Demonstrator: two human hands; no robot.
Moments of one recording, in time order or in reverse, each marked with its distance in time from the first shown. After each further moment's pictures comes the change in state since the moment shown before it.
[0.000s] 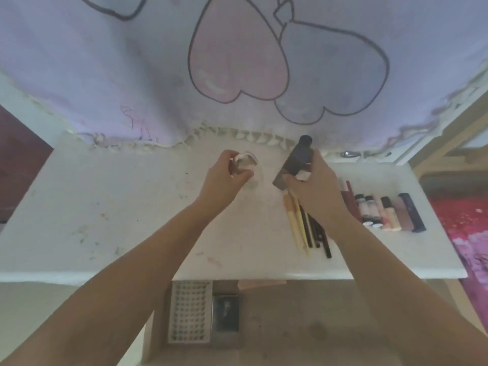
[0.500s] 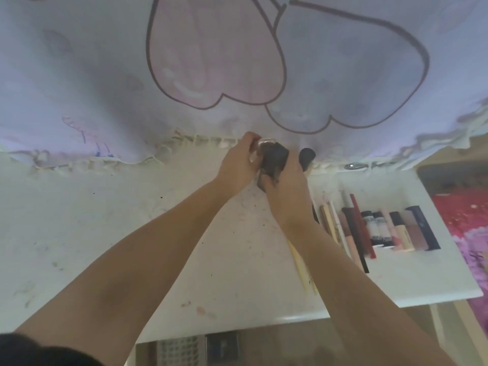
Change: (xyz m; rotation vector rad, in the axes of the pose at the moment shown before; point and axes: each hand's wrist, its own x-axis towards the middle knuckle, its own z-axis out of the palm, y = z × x) left_hand 0.134 -0.013 0.062 0.021 -0.173 0.206; right_hand 0.094 0.045 0.068 -0.215 0.149 0.064
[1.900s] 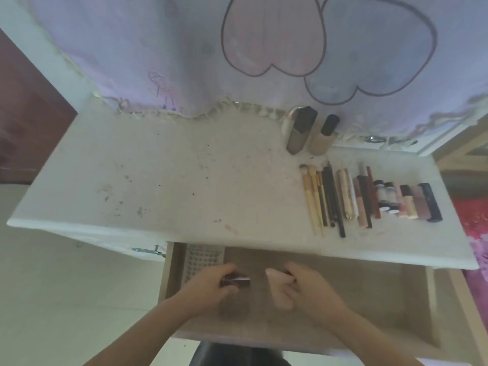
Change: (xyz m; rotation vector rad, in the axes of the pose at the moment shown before) left_hand -0.345 -0.038 0.007 0.185 -0.476 -0.385; right_hand -0.234 0.090 -0.045 -0.440 -0.848 -0.143
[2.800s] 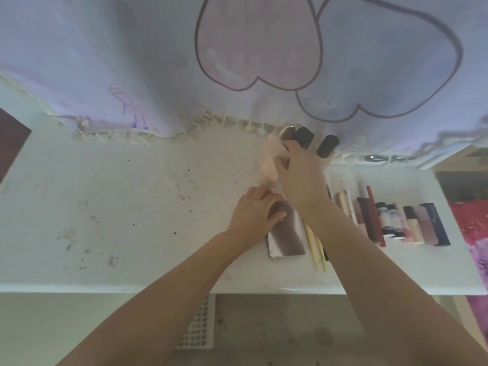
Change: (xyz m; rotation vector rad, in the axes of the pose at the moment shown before) left_hand 0.178 0.093 -0.088 0.178 0.490 0.419; right_hand 0.155 -0.065 -0.188 0.034 0.693 0.084
